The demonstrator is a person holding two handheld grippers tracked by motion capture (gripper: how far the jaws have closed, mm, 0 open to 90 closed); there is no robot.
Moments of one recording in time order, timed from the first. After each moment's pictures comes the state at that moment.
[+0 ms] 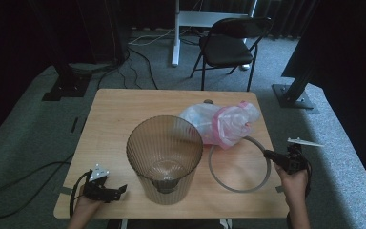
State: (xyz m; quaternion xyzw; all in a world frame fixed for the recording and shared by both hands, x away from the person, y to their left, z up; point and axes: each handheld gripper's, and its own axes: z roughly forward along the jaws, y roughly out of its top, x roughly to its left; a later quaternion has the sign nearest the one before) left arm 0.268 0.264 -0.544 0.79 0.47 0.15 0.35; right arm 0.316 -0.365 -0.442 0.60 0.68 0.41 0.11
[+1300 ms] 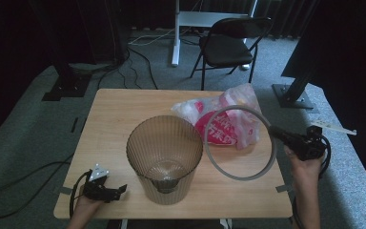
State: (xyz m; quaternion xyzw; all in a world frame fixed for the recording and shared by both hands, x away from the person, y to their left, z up) left arm 0.268 0.264 -0.544 0.79 0.48 0.15 0.35; right arm 0.299 -0.349 -0.335 0.49 0.65 0.56 0.13
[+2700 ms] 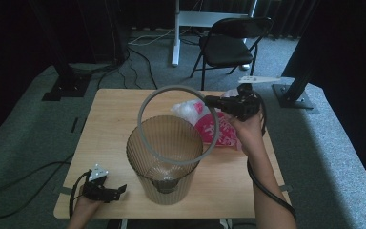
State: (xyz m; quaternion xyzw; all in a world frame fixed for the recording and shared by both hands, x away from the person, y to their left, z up) left arm 0.267 0.265 -0.544 0.79 0.48 0.15 0.36; right arm 0.379 -0.189 -0.271 0.35 0.75 0.57 0.04
